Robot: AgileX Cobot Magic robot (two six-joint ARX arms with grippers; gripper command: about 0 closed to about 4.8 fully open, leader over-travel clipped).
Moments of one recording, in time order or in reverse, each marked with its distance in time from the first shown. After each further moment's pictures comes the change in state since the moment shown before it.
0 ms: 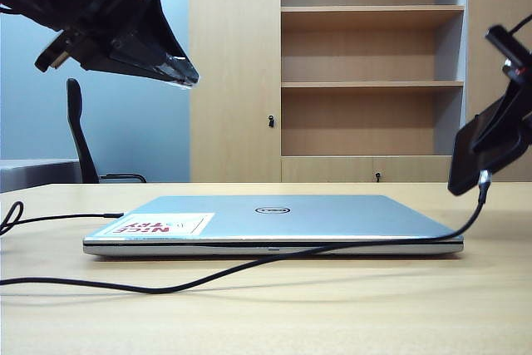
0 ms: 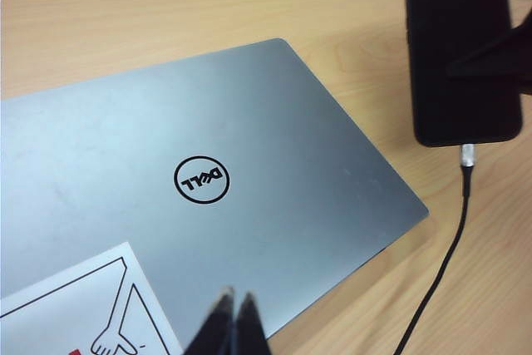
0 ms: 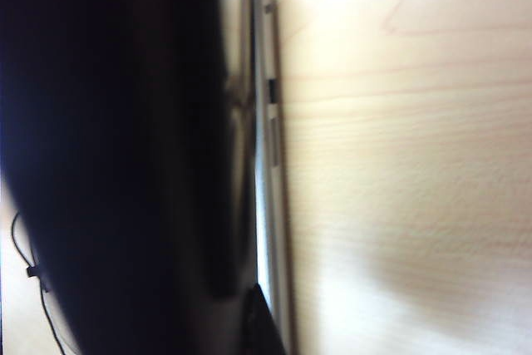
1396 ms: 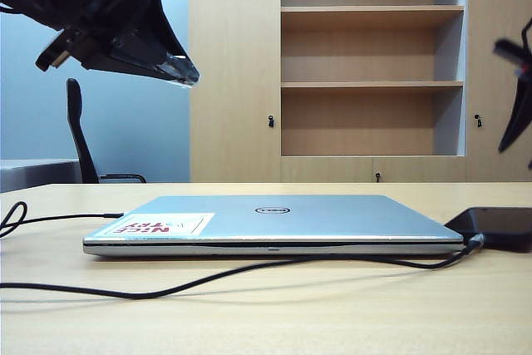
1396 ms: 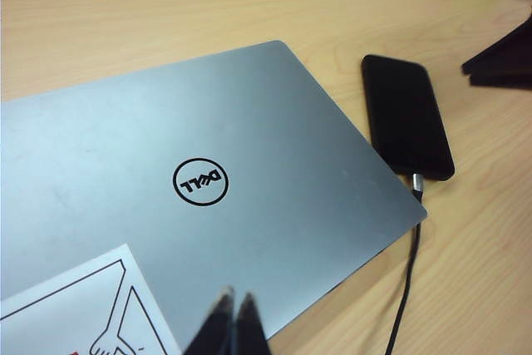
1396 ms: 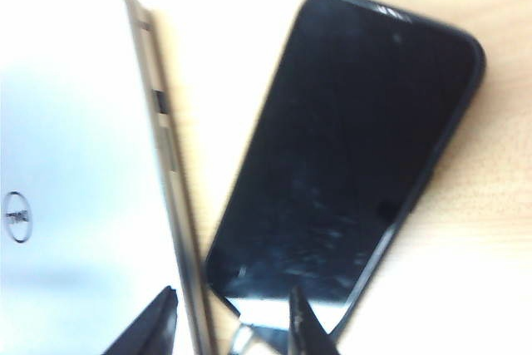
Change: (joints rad) left arm -0.001 0.000 0.002 0.004 0.000 0.000; right arm -0.006 -0.042 0.073 -0.183 0.234 -0.042
